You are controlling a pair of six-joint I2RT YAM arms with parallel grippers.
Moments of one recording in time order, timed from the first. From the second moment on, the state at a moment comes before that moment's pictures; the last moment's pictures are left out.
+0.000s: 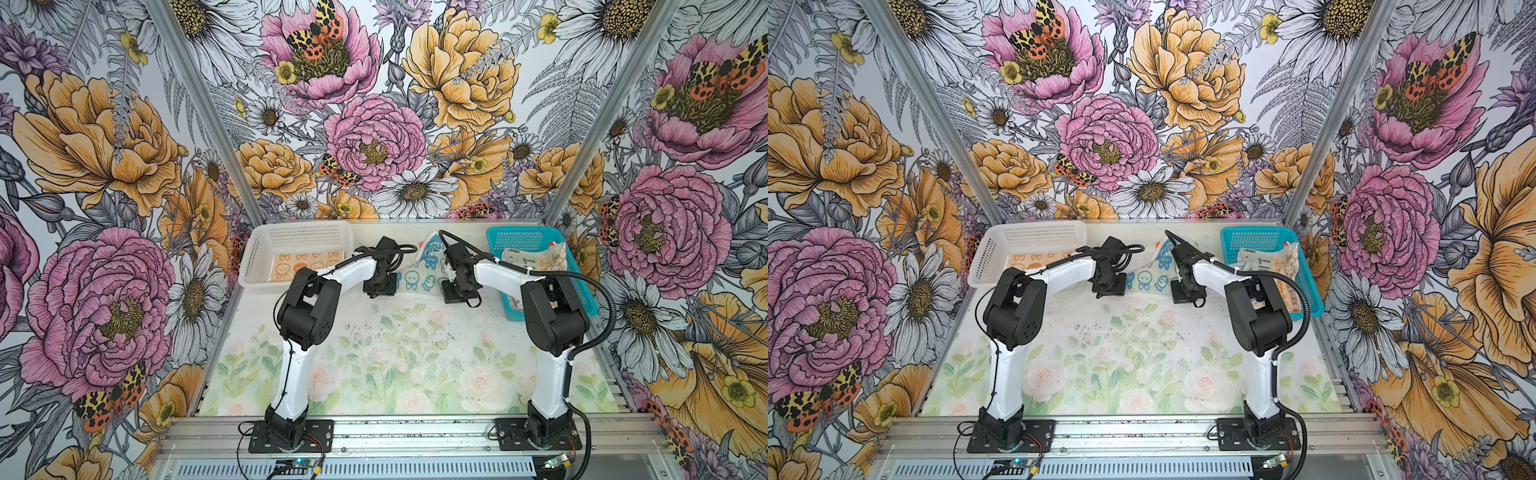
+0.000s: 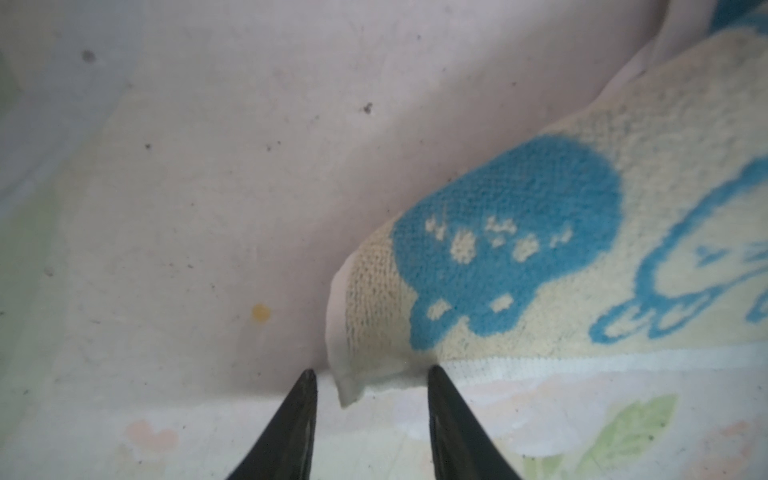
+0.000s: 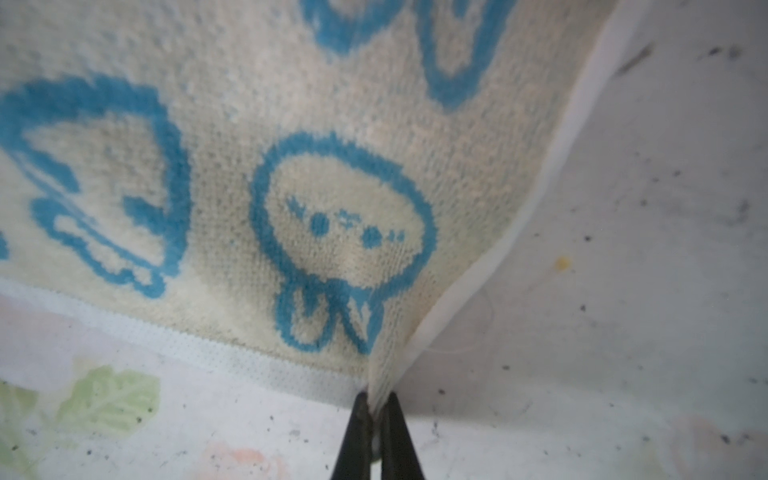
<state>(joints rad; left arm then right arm) -0.51 2.15 1.62 -0.76 0.01 -0.41 0.37 1.99 1.38 -0.74 -0.06 0.23</state>
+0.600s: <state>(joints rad) -0.53 2.16 1.63 -0.76 0.02 -0.40 0.36 1.94 1.36 -0.75 -0.08 0.22</state>
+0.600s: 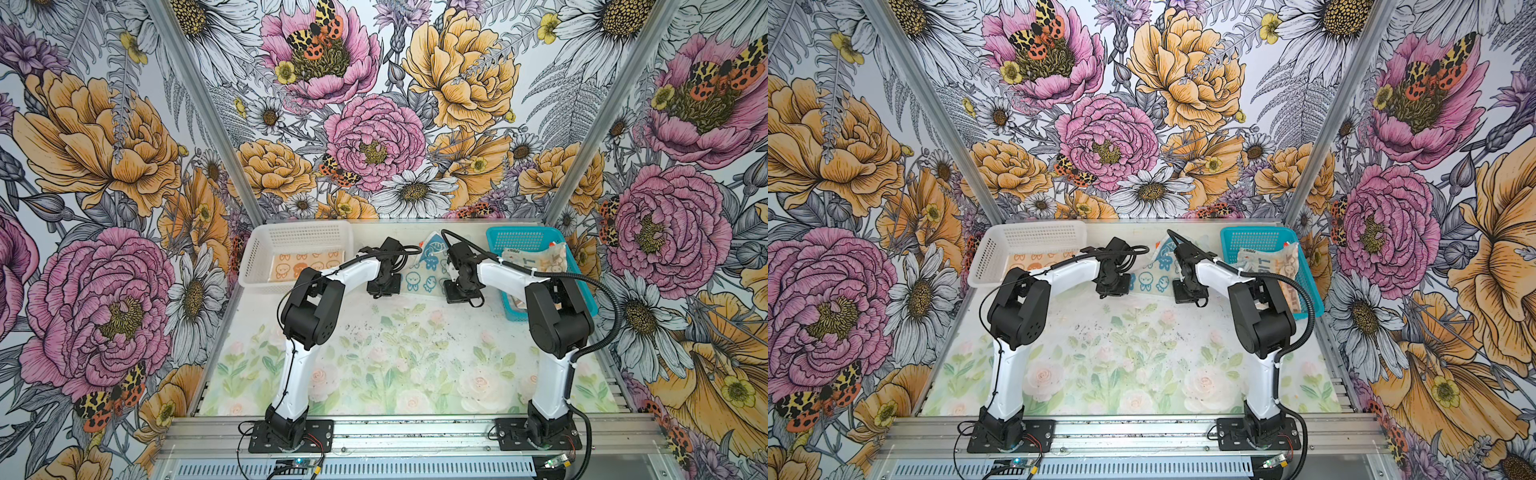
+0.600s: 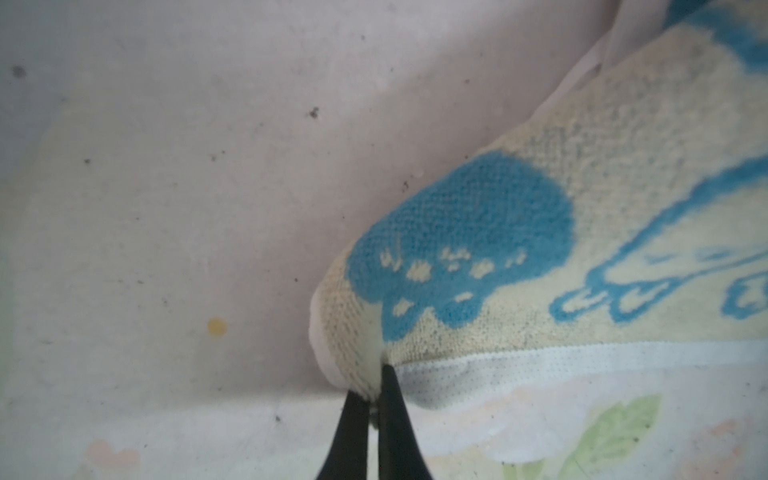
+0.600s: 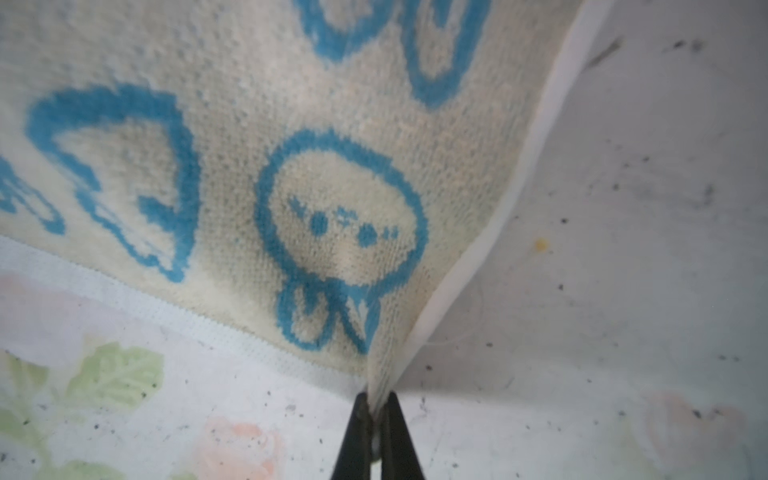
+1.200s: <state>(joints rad) -0.34 1.78 1.98 -0.78 0.27 -0.53 0.35 1.56 1.80 -0.82 -0.20 0.22</state>
